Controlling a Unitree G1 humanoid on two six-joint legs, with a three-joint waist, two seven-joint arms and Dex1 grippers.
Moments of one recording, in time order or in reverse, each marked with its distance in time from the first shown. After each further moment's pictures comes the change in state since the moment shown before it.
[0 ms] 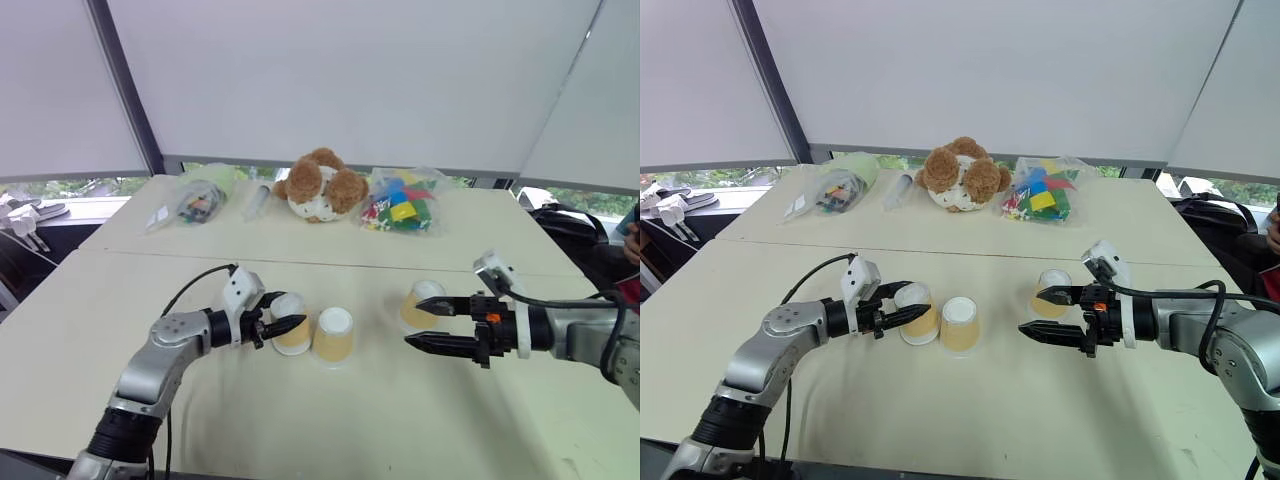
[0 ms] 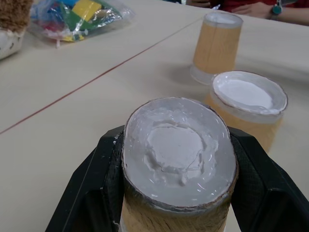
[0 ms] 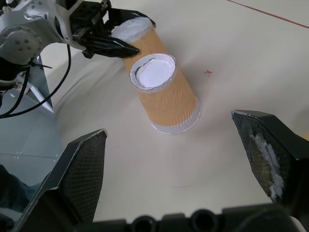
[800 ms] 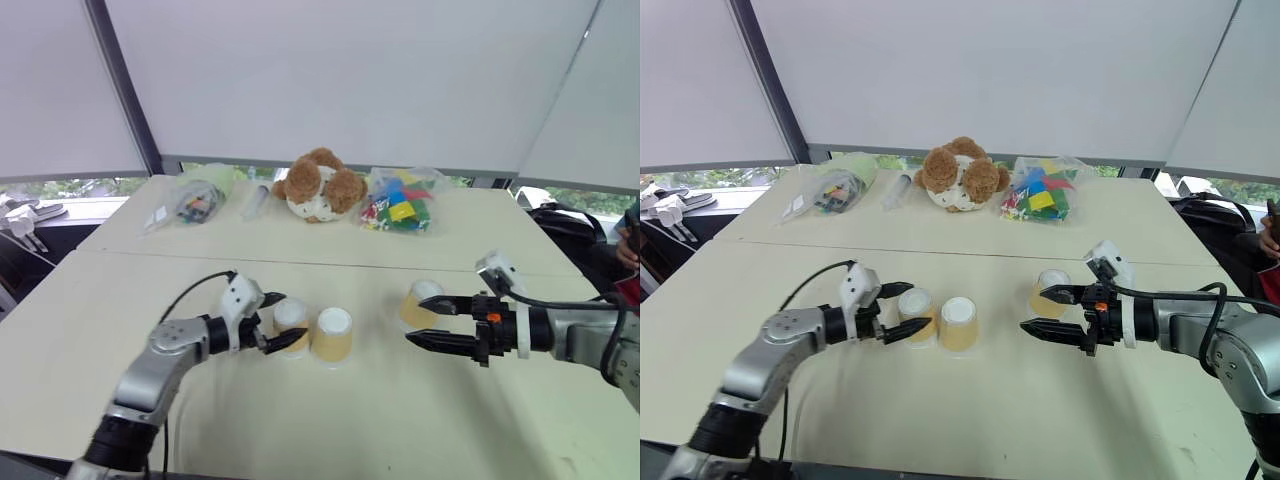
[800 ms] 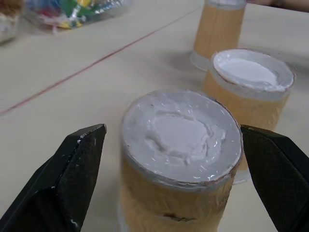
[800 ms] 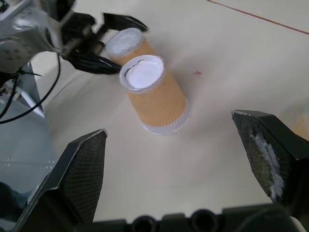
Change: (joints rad) left arm 0.063 0.091 0.051 -0.116 -0.021 0.047 0.018; right arm 0.013 0.020 -0.020 0.027 -0.009 -0.006 -0.020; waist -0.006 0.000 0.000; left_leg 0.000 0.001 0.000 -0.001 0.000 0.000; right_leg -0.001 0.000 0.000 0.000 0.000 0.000
